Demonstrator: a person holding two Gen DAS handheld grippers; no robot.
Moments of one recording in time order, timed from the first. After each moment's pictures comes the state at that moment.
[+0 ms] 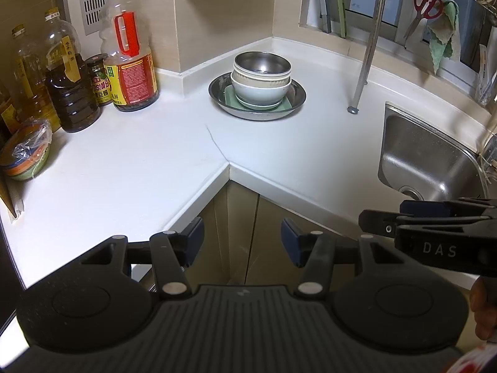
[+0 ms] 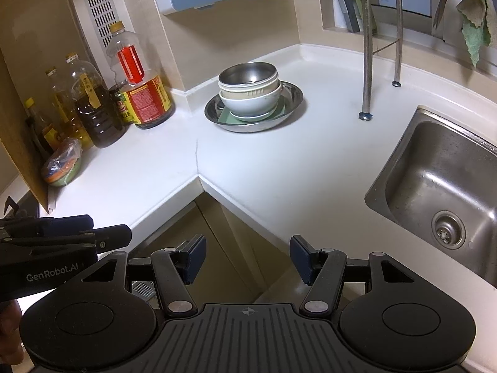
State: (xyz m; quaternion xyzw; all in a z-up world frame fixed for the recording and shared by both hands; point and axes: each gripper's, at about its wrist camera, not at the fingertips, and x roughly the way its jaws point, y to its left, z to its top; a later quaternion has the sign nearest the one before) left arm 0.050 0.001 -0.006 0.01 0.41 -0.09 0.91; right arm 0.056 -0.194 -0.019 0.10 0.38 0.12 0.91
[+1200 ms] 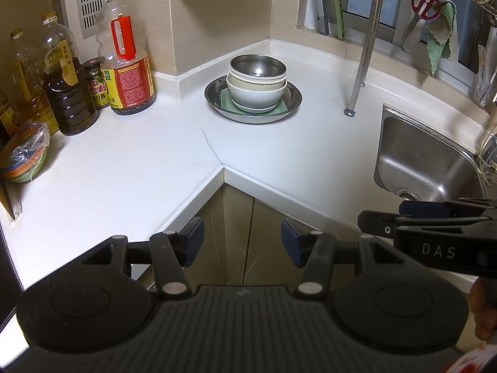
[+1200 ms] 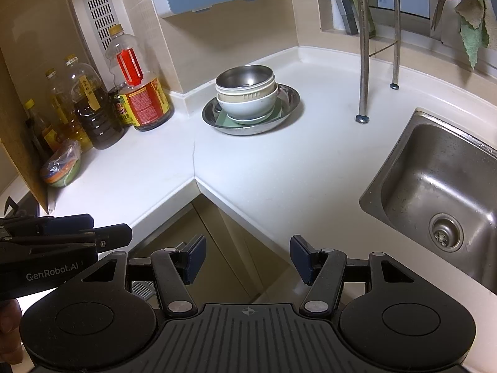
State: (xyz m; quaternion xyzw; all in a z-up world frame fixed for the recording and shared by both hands) left arm 0.051 -0.010 -0.003 0.01 0.40 -0.09 0.91; right arm 0.056 -0.200 -0.018 0.10 0.38 0.12 0.91
